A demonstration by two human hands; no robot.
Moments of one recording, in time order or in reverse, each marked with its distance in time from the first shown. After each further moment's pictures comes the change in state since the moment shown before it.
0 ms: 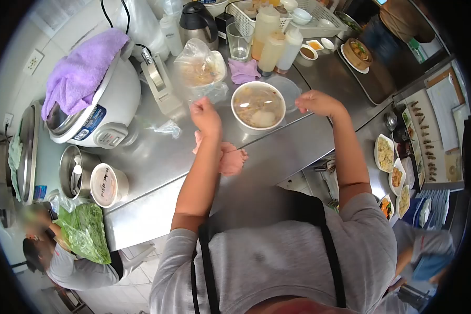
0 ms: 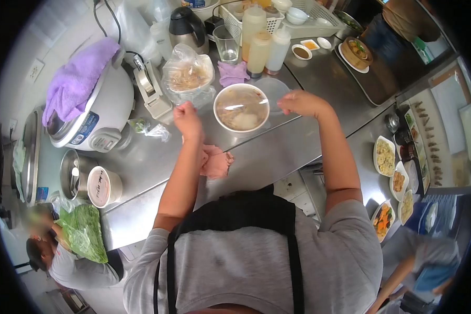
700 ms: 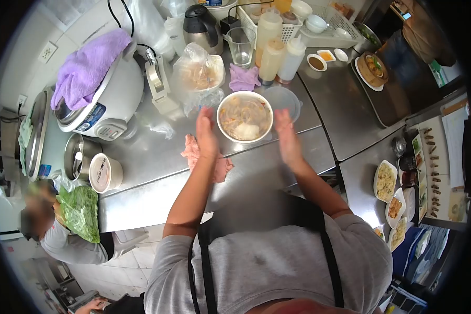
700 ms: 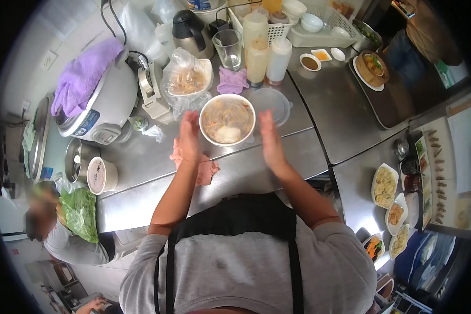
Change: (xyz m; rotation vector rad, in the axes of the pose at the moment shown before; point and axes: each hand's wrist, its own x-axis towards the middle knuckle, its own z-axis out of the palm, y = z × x) left_hand -0.037 -0.026 -0.005 -0.059 -0.298 -0.090; right_hand 0.026 0.023 0.113 0.960 0.598 -0.466
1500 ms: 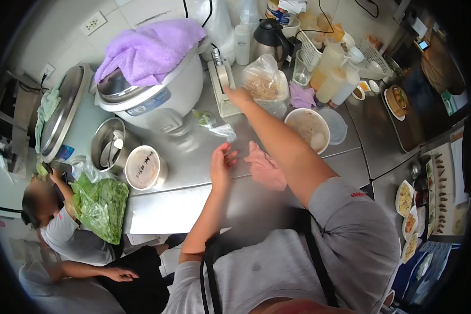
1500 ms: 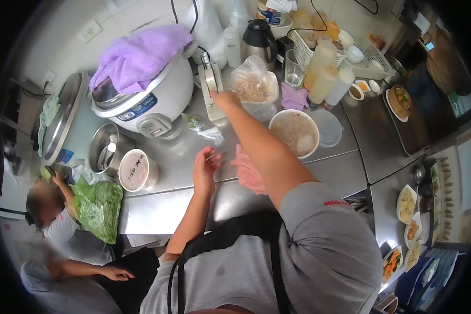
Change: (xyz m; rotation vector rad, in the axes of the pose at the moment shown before) left_hand -0.036 0.073 -0.151 -0.131 0.073 -0.218; right_hand 0.159 0.078 0.302 -1.022 -0.108 0.266
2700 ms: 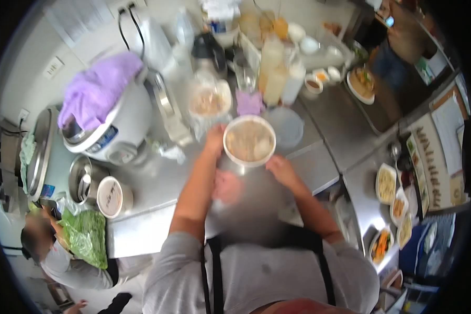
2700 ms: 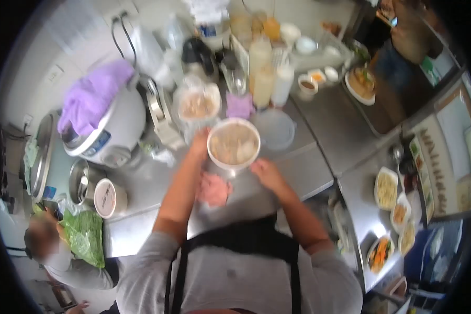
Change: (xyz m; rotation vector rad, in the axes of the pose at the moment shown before) left_hand 0.111 -0.068 0.138 0.429 -0.252 -0.195; right_hand -0.187 0.237 -0.157 0.476 -0.036 -0.209
